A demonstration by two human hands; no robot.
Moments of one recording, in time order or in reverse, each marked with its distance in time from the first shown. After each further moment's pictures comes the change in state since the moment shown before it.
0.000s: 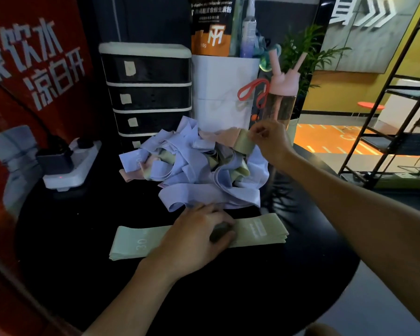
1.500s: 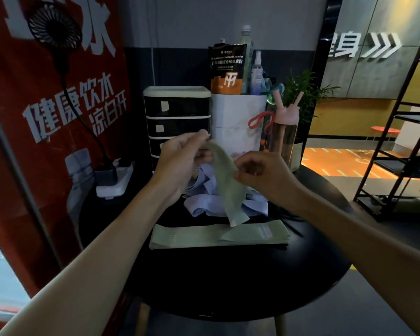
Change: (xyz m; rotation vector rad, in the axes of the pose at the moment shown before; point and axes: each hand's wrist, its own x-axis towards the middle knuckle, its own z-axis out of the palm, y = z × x) left_hand 0.023 0.057 -0.144 -1.107 0.573 -0.312; right_hand -0.116 -0.127 -0.041 0.266 -0.267 -0.261
